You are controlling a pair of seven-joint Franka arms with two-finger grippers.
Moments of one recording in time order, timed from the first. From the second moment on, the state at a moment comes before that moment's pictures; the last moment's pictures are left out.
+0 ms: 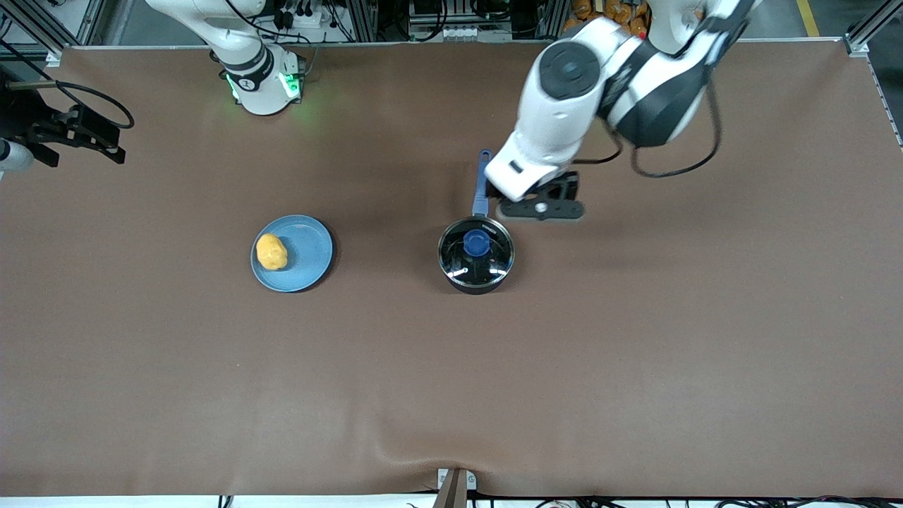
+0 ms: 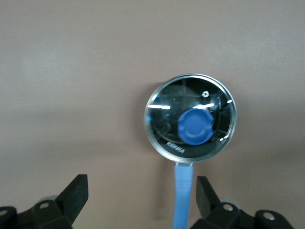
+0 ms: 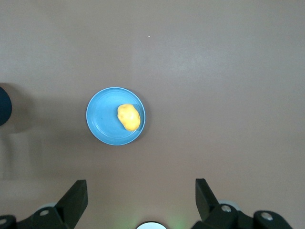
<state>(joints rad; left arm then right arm) -0.27 0.33 -0.50 -1.64 0.14 1.92 -0.76 -0.06 -0.04 0.10 -1.50 0.00 1.41 -0.01</state>
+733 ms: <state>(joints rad) -0.33 0.57 -0.50 -1.61 0.23 2.11 -0.88 -0.06 -0.04 0.10 -1.50 0.00 1.41 -0.01</state>
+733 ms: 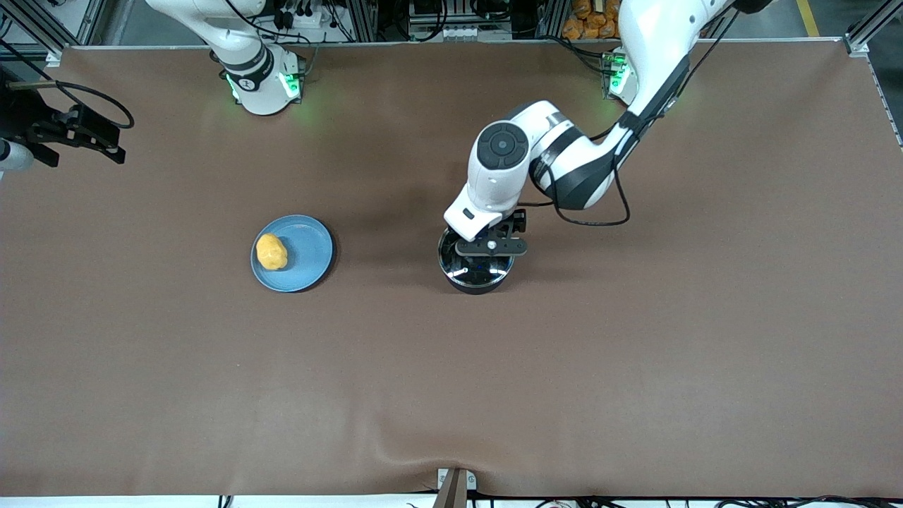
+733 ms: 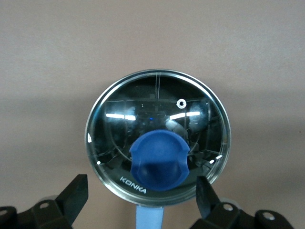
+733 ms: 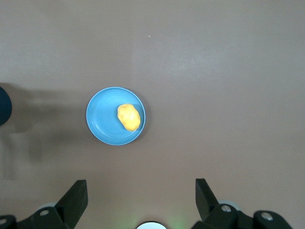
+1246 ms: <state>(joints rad) -0.36 0.65 -0.50 -1.56 0.24 2.11 -0.88 -0.06 -0.04 0.10 -1.50 0.00 1.41 -0.01</state>
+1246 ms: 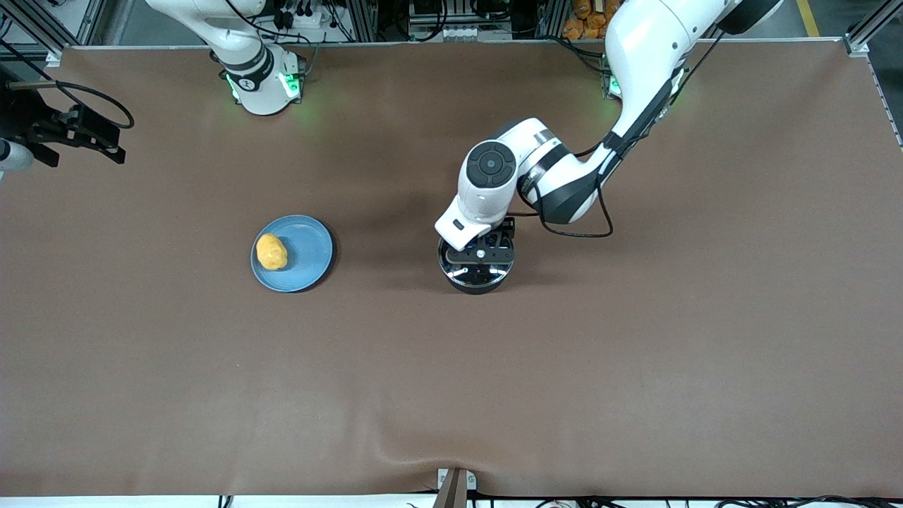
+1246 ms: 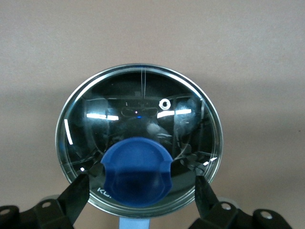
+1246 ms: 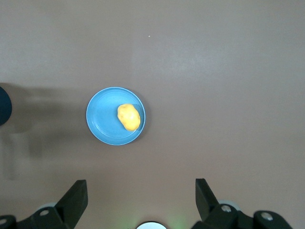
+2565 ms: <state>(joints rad) -0.35 0.64 -0.49 -1.51 0.26 2.06 -0.88 -0.06 -0.04 0.10 -1.50 0.00 1.41 -0.01</state>
